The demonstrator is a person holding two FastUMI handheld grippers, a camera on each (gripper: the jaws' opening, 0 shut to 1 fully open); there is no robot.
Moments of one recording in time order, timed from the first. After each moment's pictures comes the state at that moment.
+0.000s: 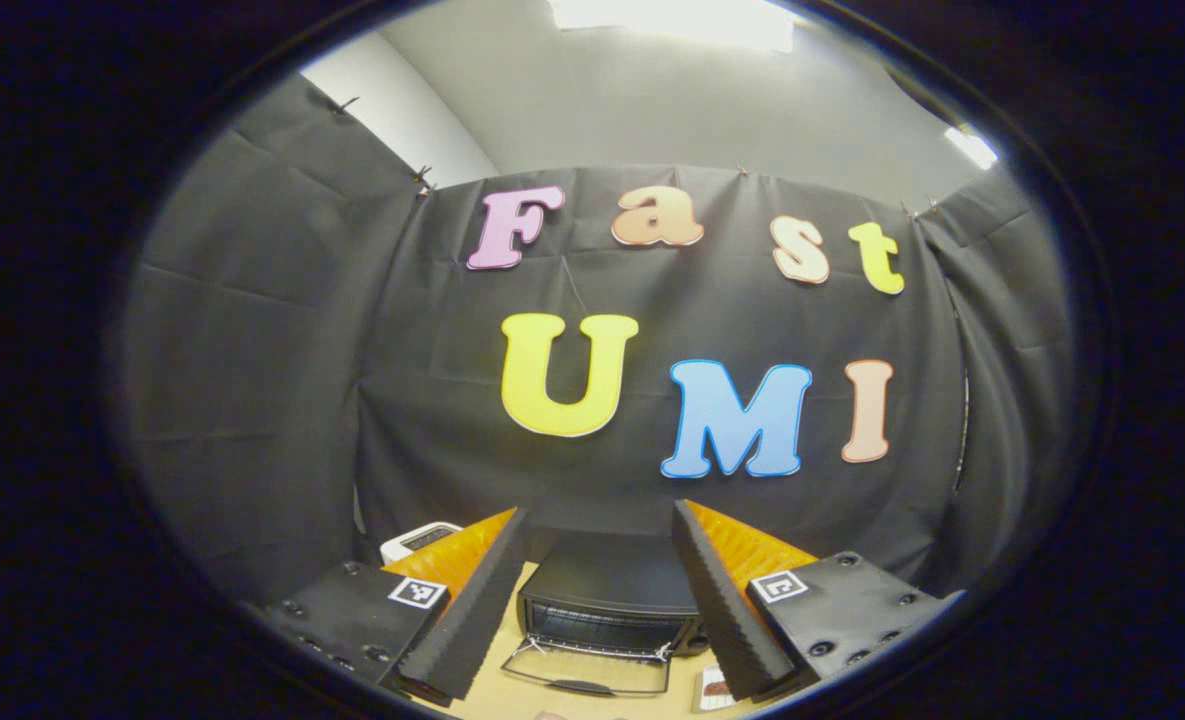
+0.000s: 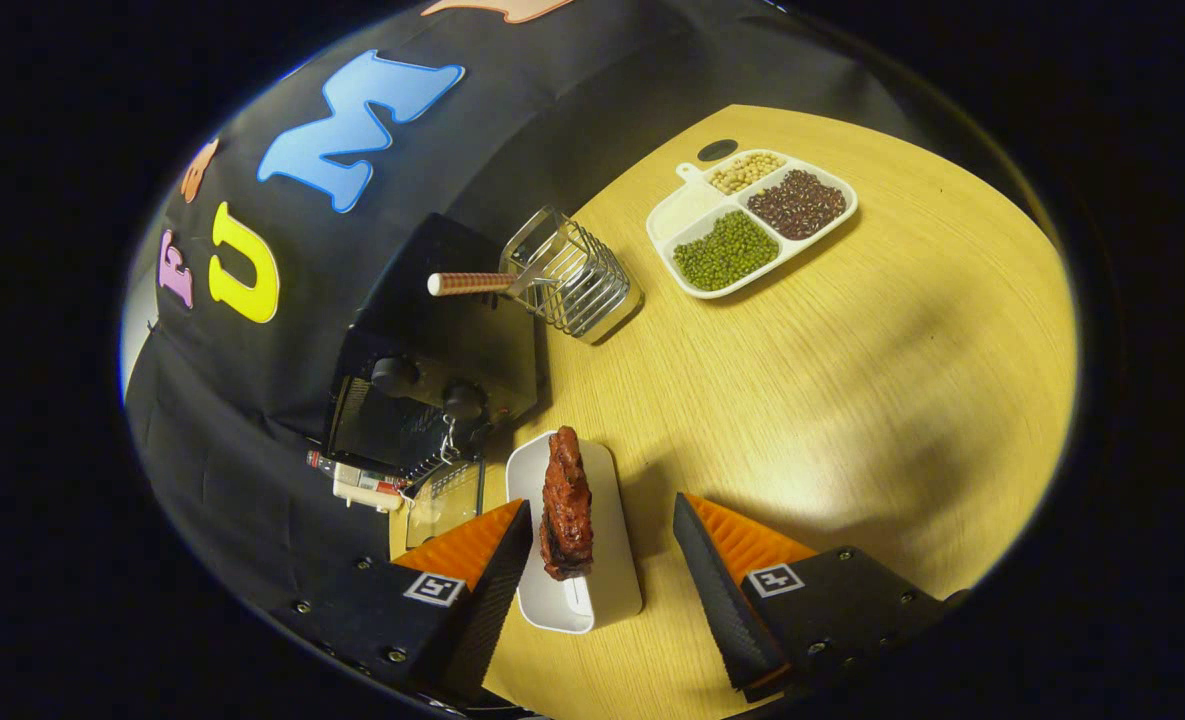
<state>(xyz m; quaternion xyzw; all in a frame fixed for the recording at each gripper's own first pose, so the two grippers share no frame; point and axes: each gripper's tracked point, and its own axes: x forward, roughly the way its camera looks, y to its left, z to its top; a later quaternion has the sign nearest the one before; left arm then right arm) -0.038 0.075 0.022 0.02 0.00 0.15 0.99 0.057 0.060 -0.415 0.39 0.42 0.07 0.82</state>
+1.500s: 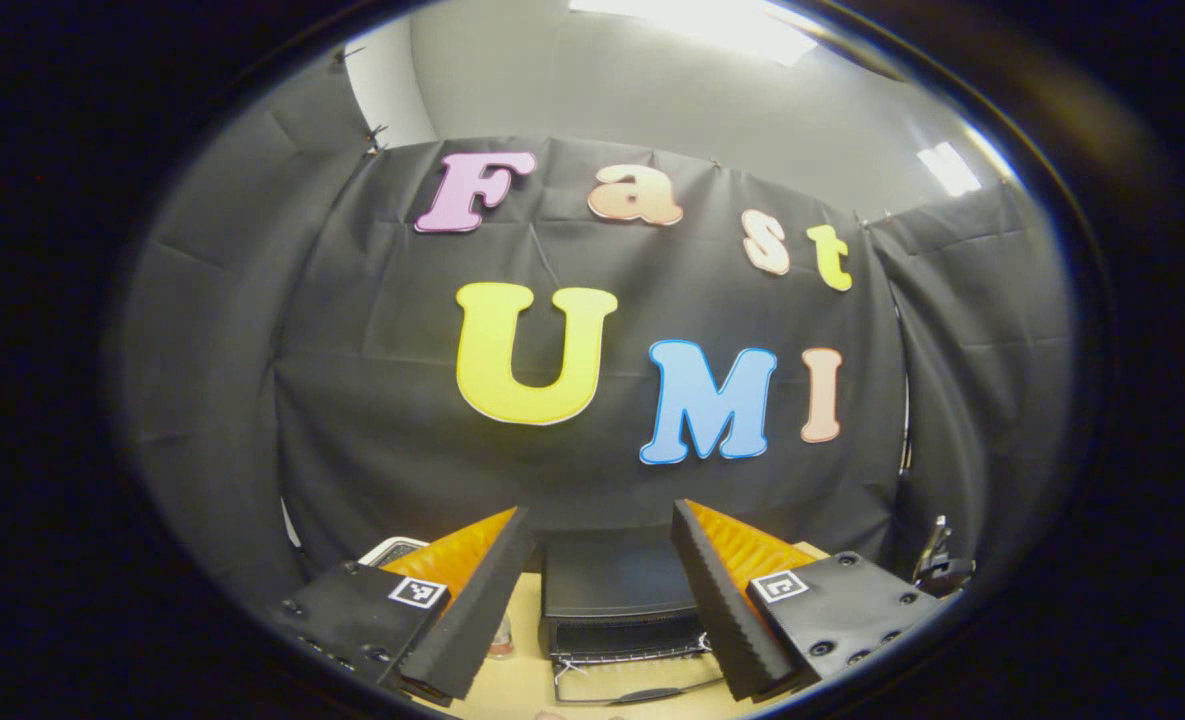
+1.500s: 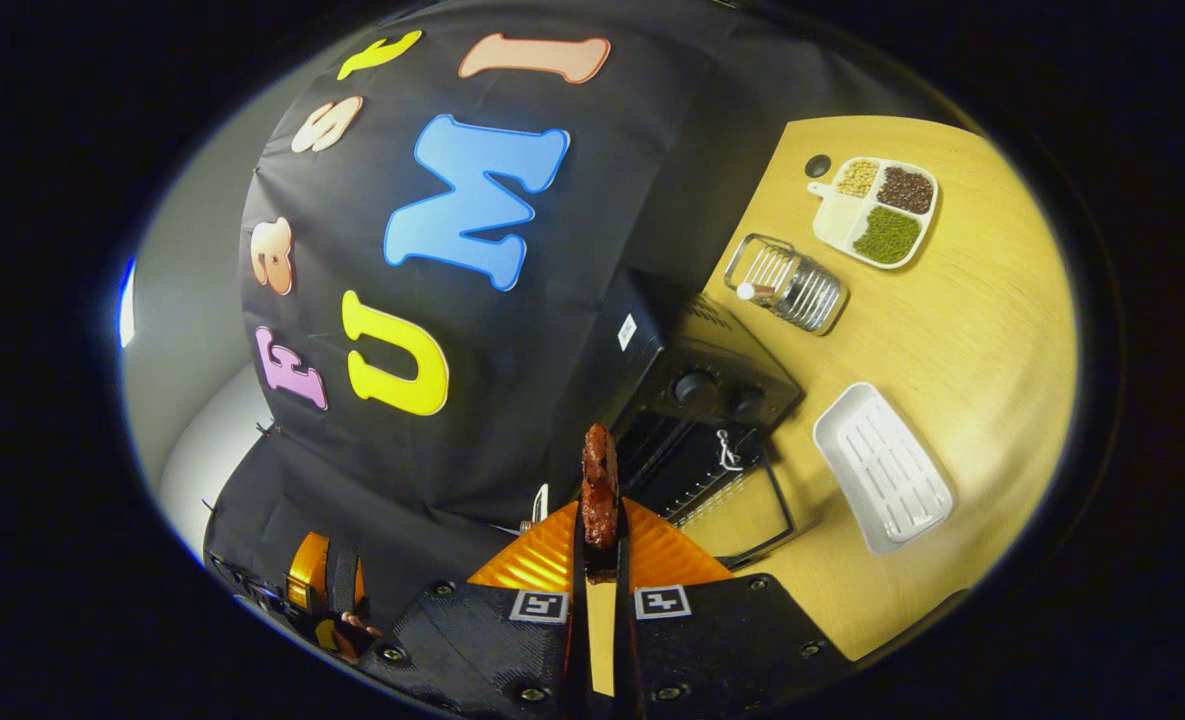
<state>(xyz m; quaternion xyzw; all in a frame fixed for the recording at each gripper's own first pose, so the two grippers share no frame) 0.022 0.202 -0.003 0.00 0.01 -0.01 1.00 0.064 0.195 -0.231 0.54 0.25 0.14 0.79</state>
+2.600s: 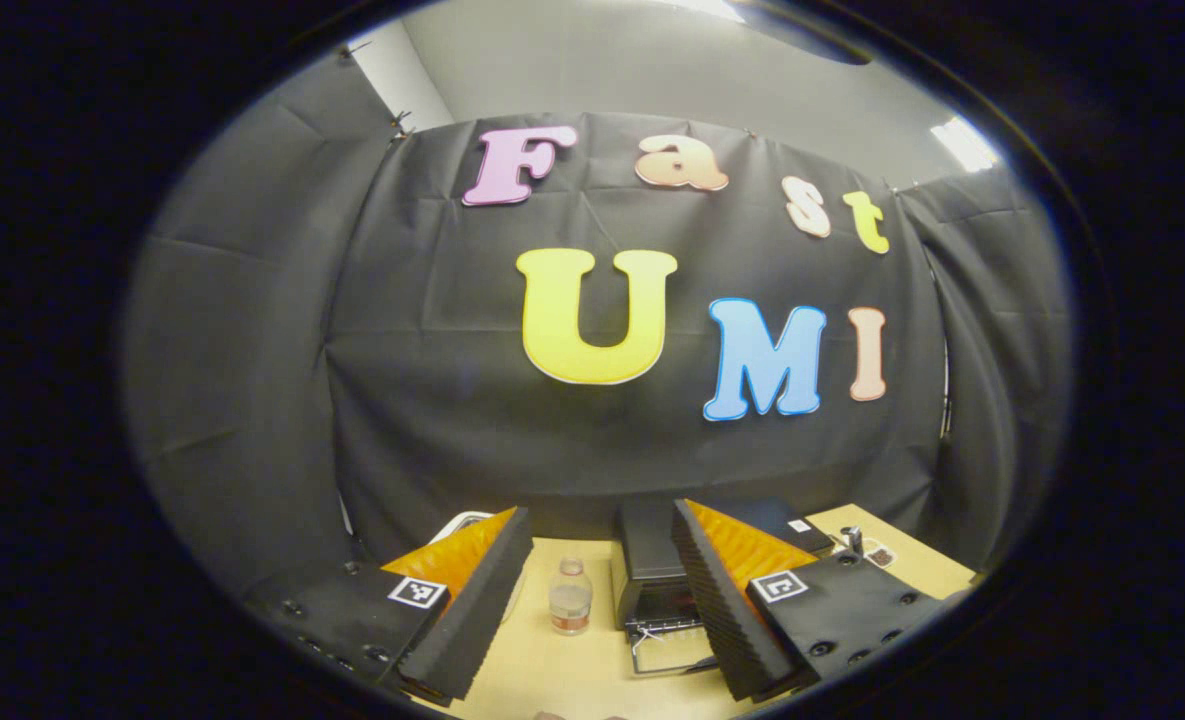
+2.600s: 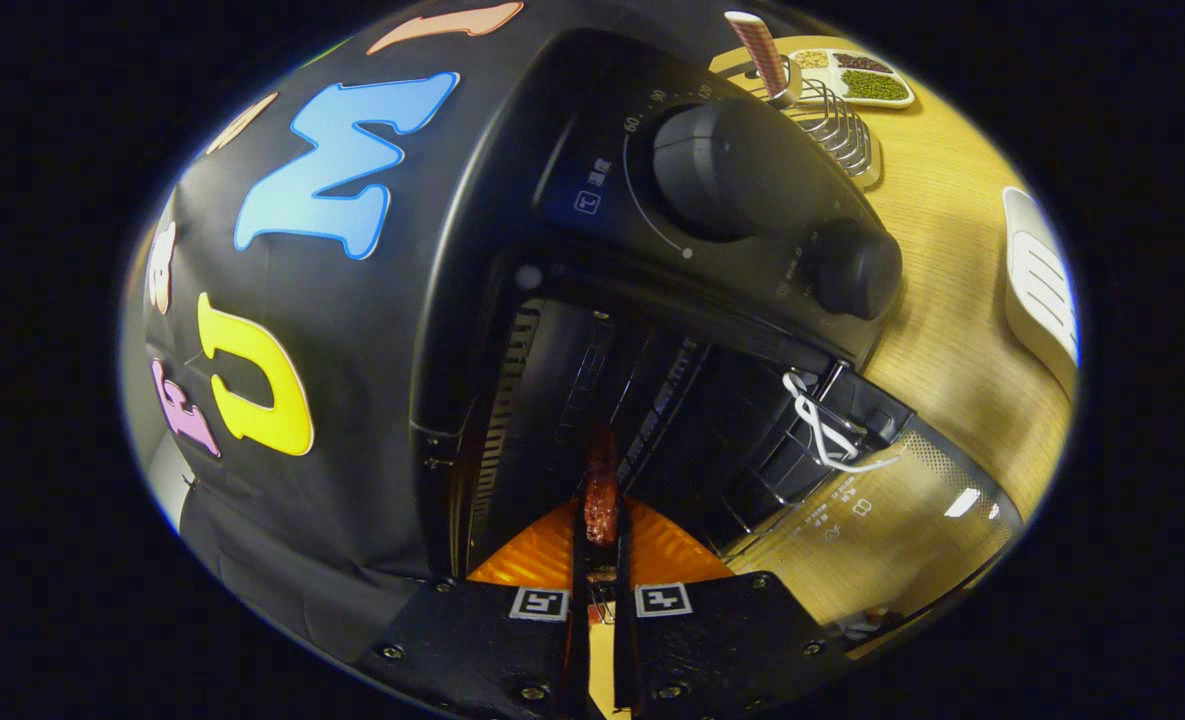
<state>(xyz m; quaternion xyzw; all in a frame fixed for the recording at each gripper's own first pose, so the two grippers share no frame) -0.005 0.291 -0.038 0.02 0.07 0.05 1.00 0.224 0.311 -0.363 0.58 0.27 0.00 0.77</state>
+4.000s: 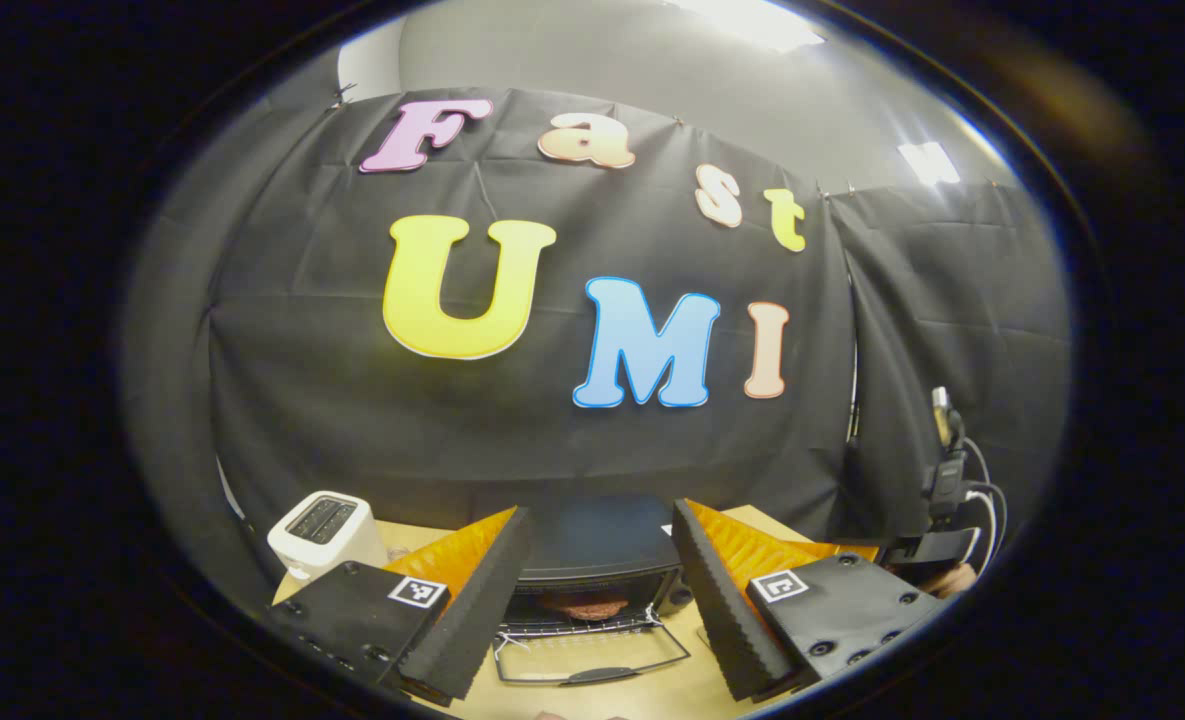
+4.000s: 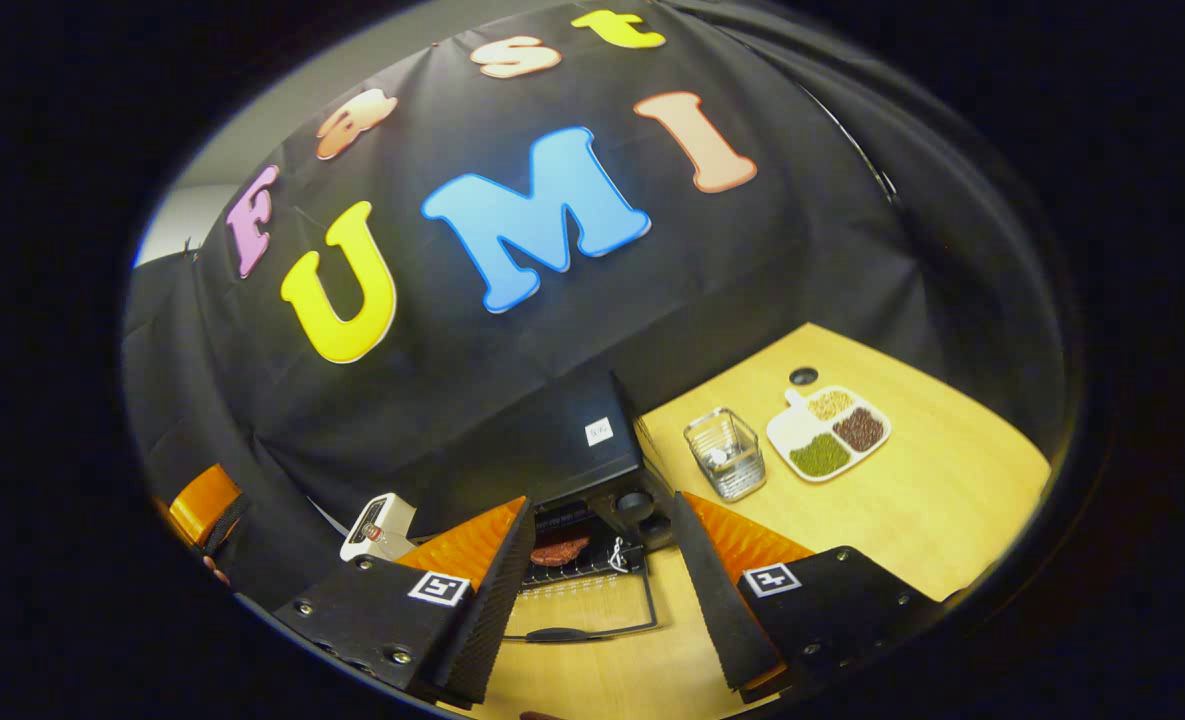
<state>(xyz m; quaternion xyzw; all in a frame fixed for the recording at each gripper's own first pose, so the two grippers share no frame) 0.037 0.135 -0.072 -0.01 0.09 -0.10 0.99 0.072 0.144 -0.179 0.22 0.18 -0.01 0.96</state>
